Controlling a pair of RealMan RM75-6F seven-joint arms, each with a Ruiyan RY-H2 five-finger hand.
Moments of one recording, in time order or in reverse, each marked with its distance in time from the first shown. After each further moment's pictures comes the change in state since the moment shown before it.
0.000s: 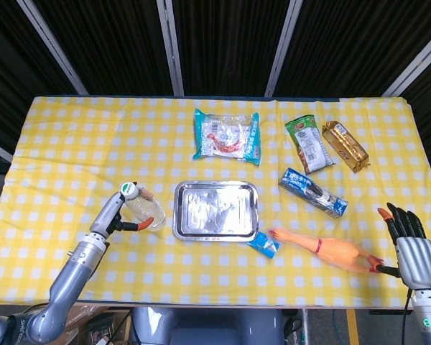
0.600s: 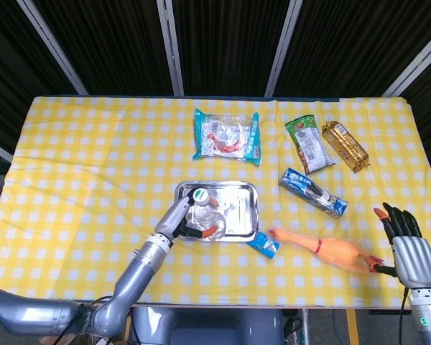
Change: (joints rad) left arm -0.273 -0.363 -0.101 0.038 -0.238 0.093 0.297; right arm 0.007 -0.002 -0.001 0.002 -0.005 -0.006 -0.002
